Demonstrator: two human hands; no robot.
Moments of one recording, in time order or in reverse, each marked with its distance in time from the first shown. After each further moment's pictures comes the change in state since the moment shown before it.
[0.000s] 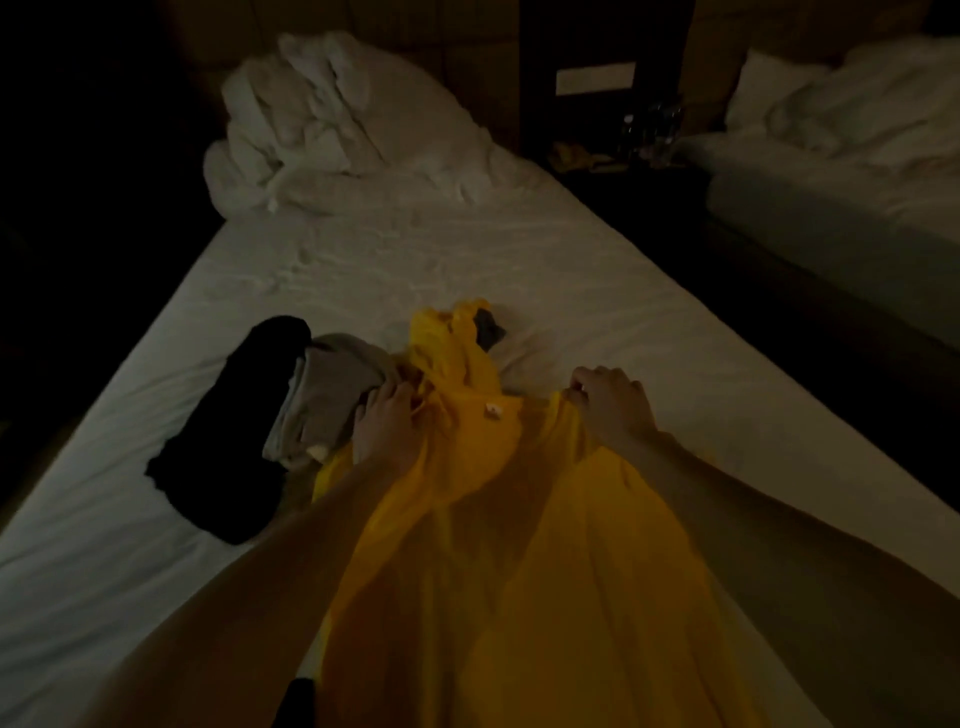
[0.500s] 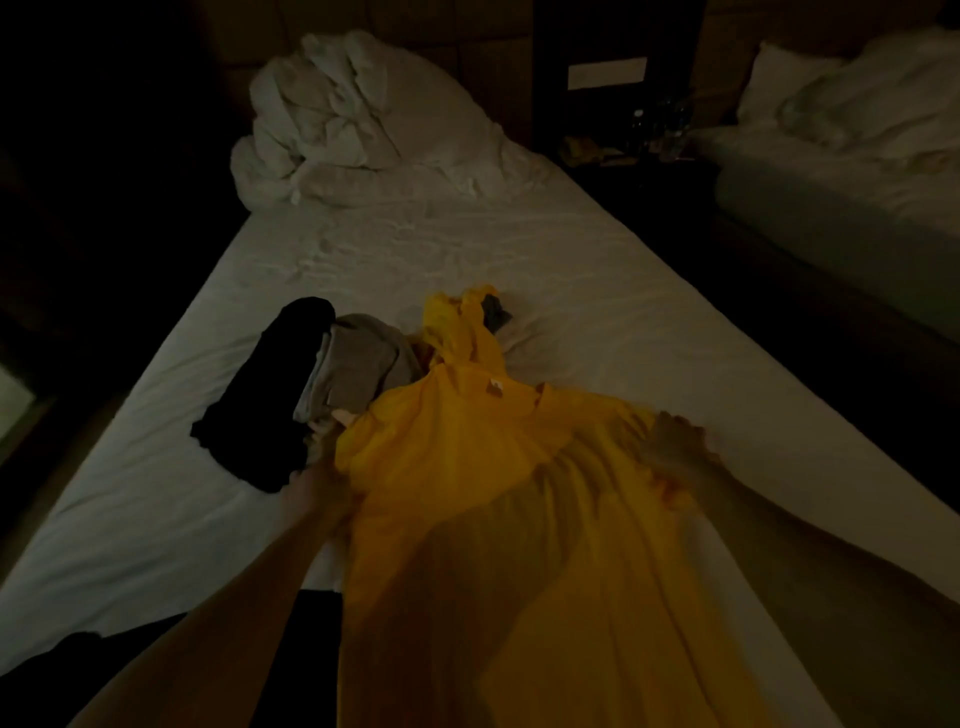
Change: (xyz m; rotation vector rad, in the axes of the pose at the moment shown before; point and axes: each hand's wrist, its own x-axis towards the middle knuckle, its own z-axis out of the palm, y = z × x) left_hand -0.117 -0.084 -0.008 -0.148 -0.090 -0.589; right_hand -0.089 0.046 -0.016 0.059 -0.313 0.571
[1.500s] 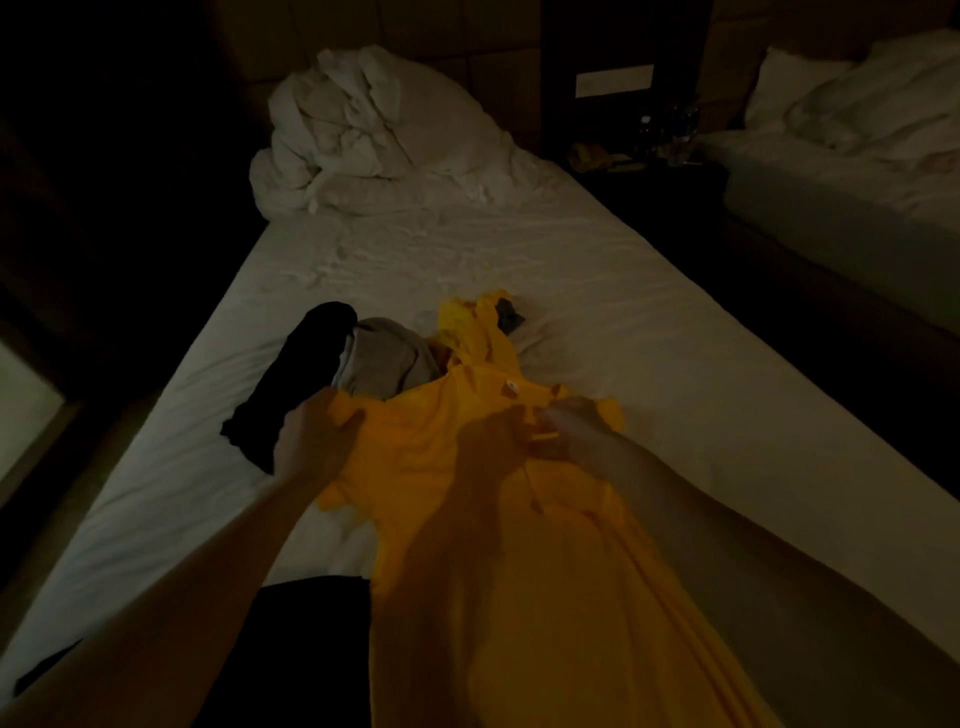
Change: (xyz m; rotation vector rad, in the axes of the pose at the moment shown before) left_hand -0.013 0.028 -0.083 -0.179 0.136 0.230; right_hand -0.065 -0.121 0.014 1.097 -0.401 -0.021
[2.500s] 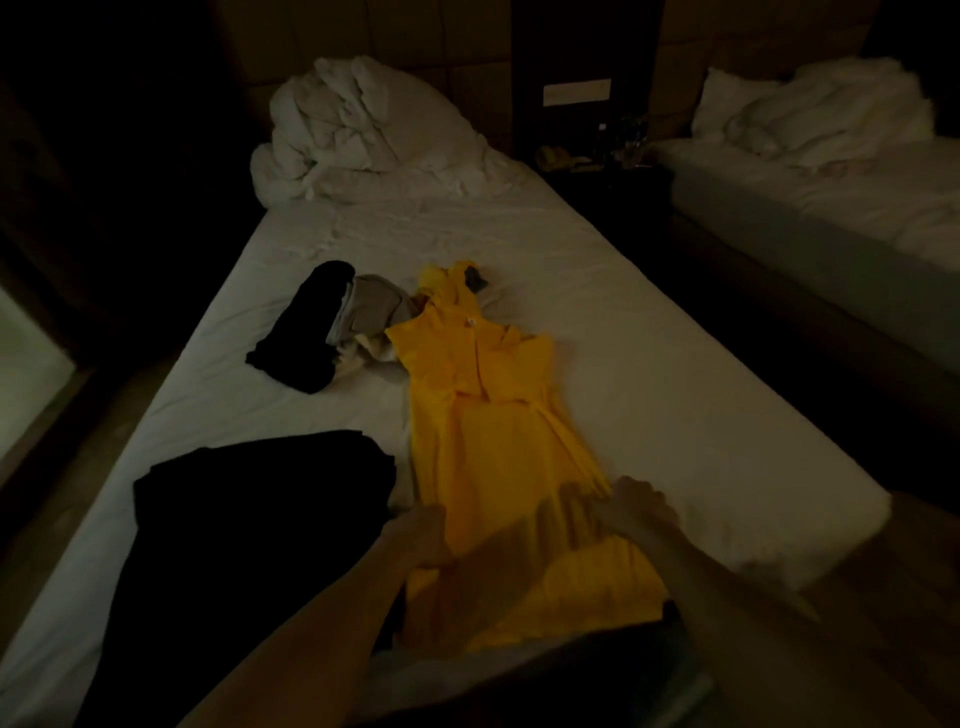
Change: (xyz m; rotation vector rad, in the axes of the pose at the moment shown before) left_hand -0.308 0.003 0.045 0.556 -0.871 0.227; right_hand -0.218 0.180 -0.131 -1.100 0.261 0.151
